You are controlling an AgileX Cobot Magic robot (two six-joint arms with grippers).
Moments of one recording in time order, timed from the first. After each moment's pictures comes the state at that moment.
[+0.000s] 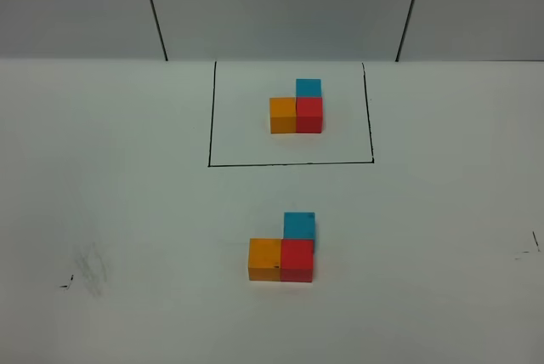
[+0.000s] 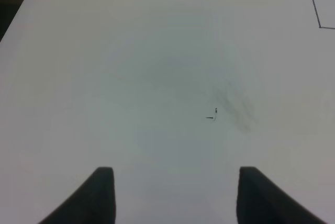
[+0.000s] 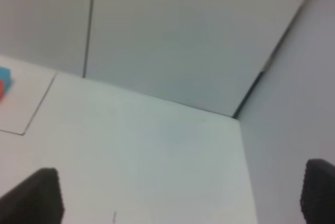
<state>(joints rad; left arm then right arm) 0.08 -0.01 -0.50 0.04 1.08 -0.06 0.10 0.34 -1.10 -0.17 1.12 -0.18</state>
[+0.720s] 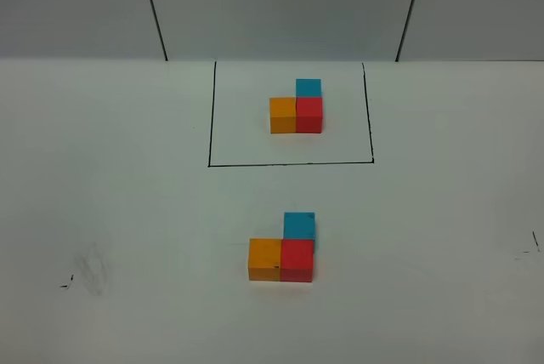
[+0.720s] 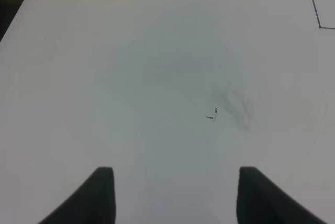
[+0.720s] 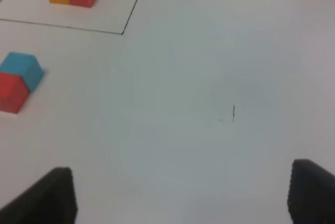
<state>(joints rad) 0.08 -0.01 -0.50 0.04 1.08 -0.06 0.10 0.08 -0.59 0.02 1.10 -0.03</state>
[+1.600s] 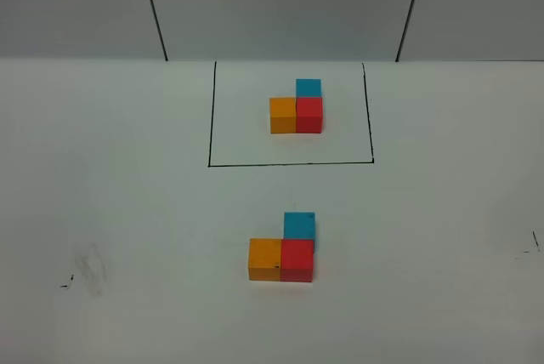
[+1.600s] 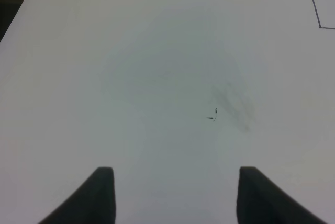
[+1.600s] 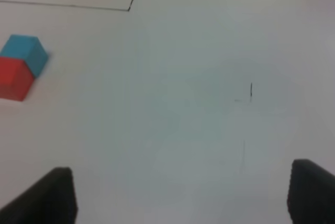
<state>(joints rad) 0.08 -0.01 -0.50 0.04 1.08 -0.06 0.10 0.04 -0.50 0.05 1.07 0.00</state>
